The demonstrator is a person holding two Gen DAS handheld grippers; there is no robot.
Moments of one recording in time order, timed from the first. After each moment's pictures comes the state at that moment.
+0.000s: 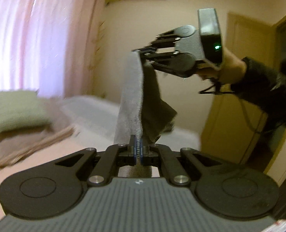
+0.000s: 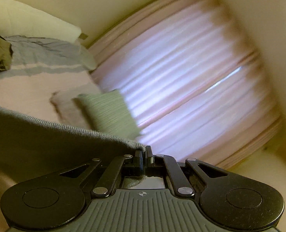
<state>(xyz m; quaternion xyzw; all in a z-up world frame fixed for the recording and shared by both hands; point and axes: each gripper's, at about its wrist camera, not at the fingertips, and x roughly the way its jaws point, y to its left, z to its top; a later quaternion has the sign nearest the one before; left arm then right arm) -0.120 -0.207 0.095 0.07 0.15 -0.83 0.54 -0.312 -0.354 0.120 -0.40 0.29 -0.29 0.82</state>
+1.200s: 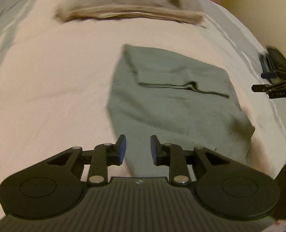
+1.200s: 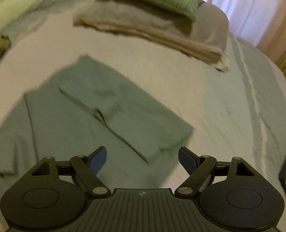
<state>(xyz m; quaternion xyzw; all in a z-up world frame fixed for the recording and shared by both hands) -0.056 -0.344 -0.207 0.22 0.46 -0.50 0.70 -0.299 -0.612 -0.212 0.03 0.50 -0.20 0.84</state>
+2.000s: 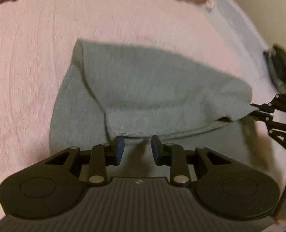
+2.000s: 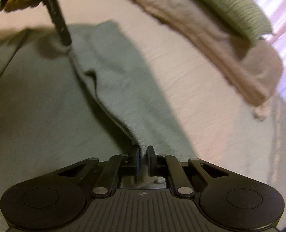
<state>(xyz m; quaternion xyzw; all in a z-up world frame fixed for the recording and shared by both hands) 0.029 -0.550 -0.346 0.19 0.55 -0.54 0.61 -0.256 -0.667 -0.345 -0.16 0.49 -0.05 0.85</state>
